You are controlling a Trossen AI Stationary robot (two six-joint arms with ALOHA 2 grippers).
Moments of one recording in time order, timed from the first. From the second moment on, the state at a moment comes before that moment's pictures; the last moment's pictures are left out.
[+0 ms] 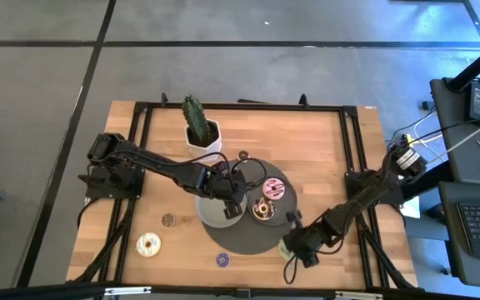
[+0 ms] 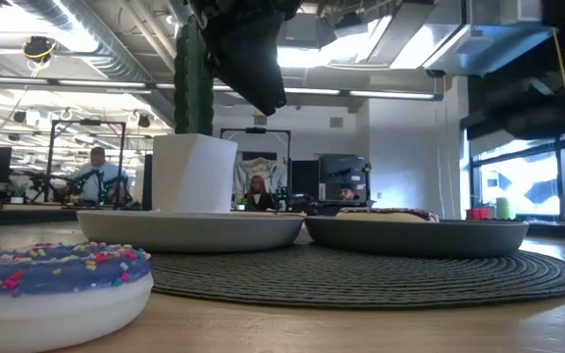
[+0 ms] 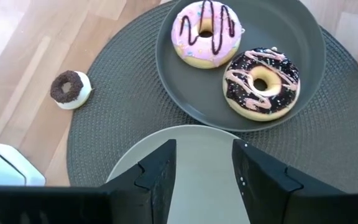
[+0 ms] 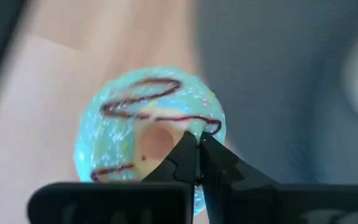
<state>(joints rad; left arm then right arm) -0.23 1.75 1.41 -0.71 -0.35 -0.51 0.70 1.67 0.94 -0.41 0.18 0.34</state>
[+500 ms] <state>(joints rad) -0.24 1.75 1.41 -0.71 -0.34 -0.51 0.57 1.44 0.79 -0.53 0.54 0.31</state>
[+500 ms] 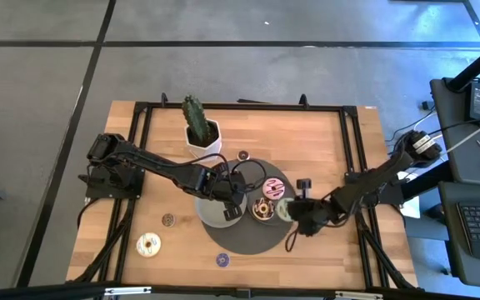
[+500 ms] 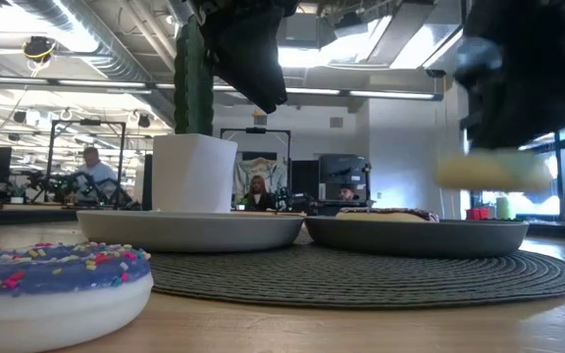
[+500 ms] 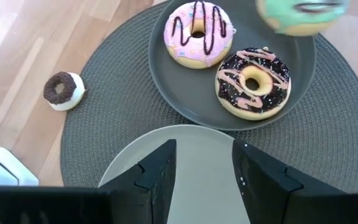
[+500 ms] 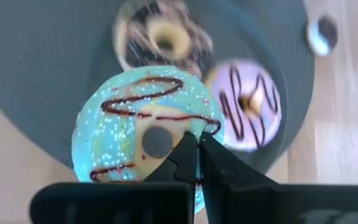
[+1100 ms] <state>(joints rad) -0.25 1.75 1.41 -0.71 -0.33 -0.54 0.44 1.44 0.76 -0.46 0.38 0.23</state>
